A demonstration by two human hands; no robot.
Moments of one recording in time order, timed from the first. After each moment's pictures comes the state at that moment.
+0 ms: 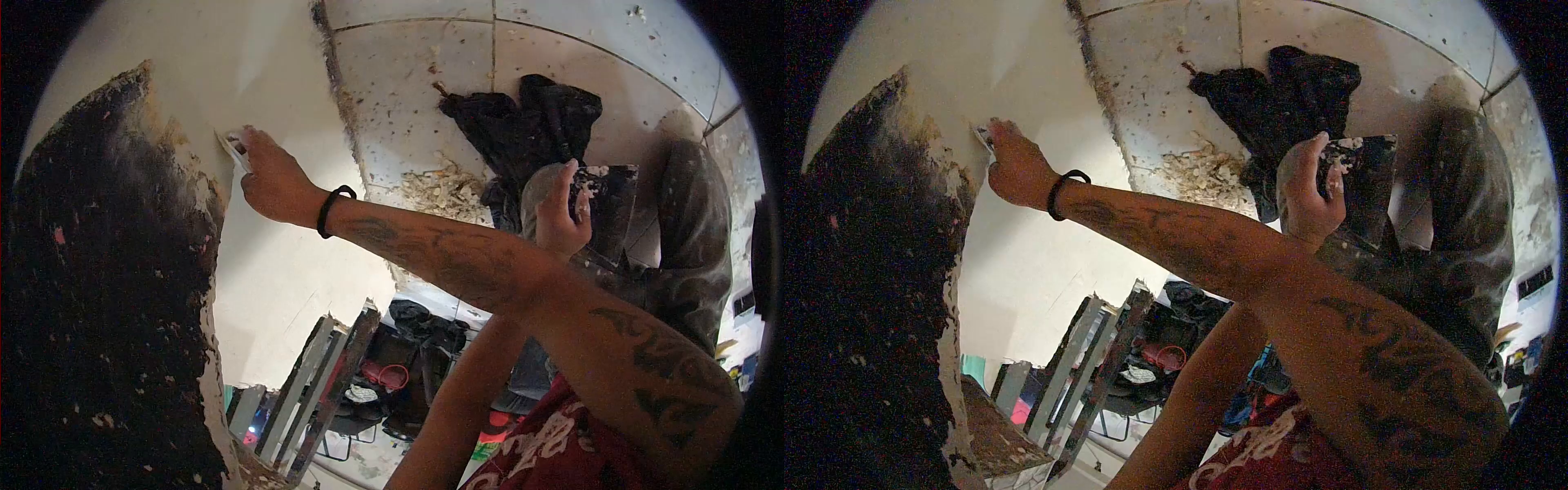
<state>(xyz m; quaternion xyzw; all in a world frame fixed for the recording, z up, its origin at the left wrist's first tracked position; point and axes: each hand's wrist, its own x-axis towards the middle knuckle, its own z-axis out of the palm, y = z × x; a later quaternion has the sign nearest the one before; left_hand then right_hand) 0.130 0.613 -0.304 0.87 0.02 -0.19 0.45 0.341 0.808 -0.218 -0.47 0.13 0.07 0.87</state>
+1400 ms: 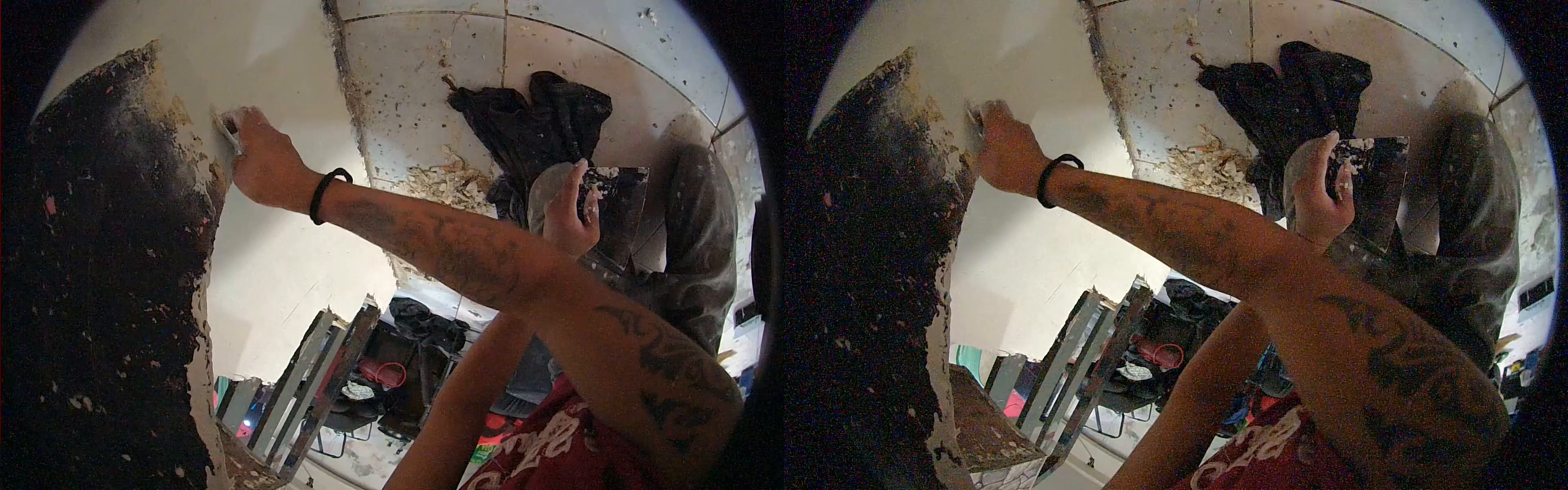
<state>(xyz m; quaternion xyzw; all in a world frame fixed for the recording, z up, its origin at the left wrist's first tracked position) 0.122 0.609 -0.310 0.86 0.05 -0.15 0.49 0.355 0.799 -0.211 -0.48 0.11 0.10 0.86</state>
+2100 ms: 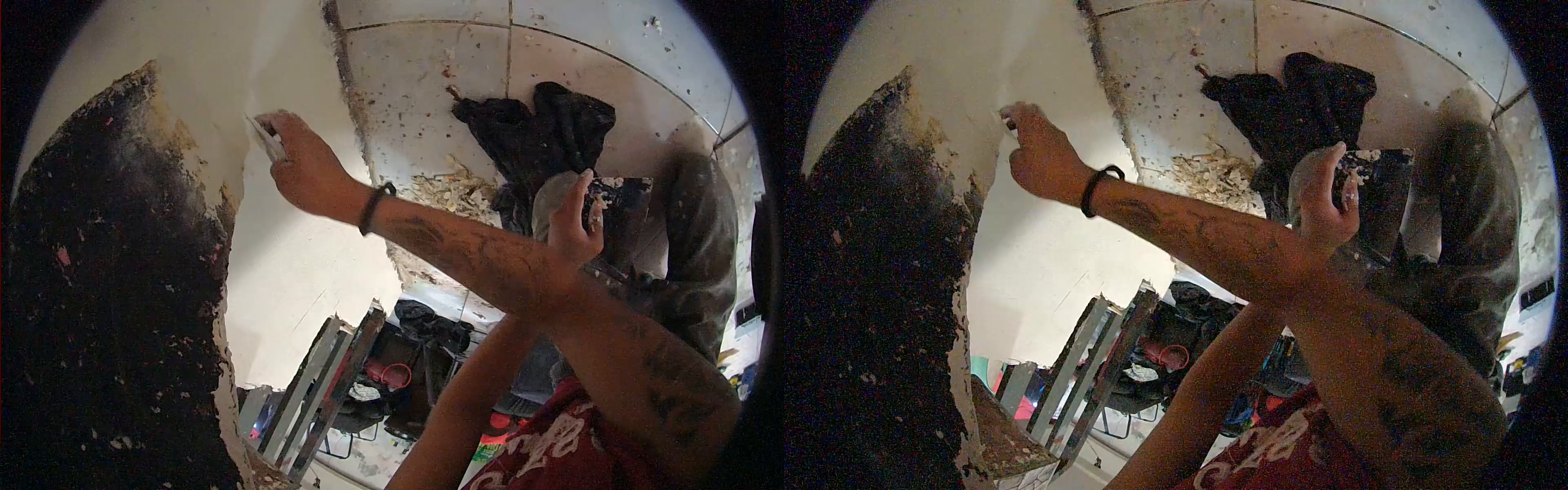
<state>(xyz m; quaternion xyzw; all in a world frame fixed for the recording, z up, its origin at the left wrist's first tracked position) 0.122 0.611 -0.312 0.85 0.05 -0.21 0.49 0.340 0.779 -0.233 -0.48 0.12 0.04 0.87</state>
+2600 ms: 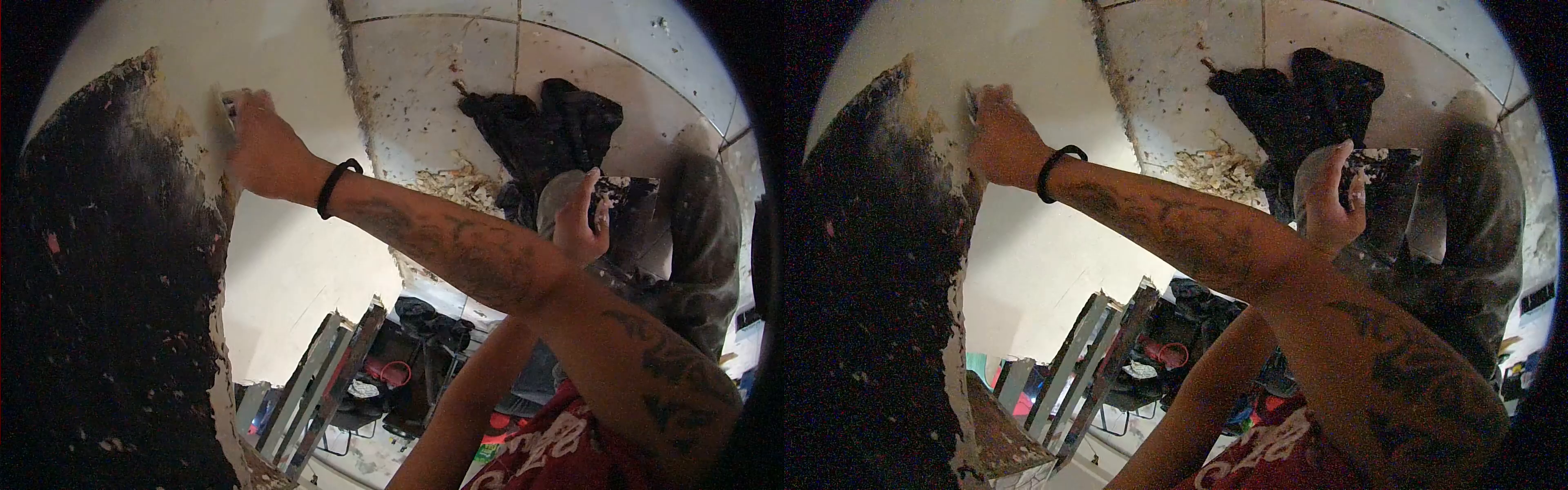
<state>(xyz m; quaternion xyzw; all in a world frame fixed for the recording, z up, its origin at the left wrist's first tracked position) 0.121 0.612 -0.312 0.83 0.06 -0.20 0.51 0.381 0.791 -0.213 -0.48 0.10 0.06 0.87</state>
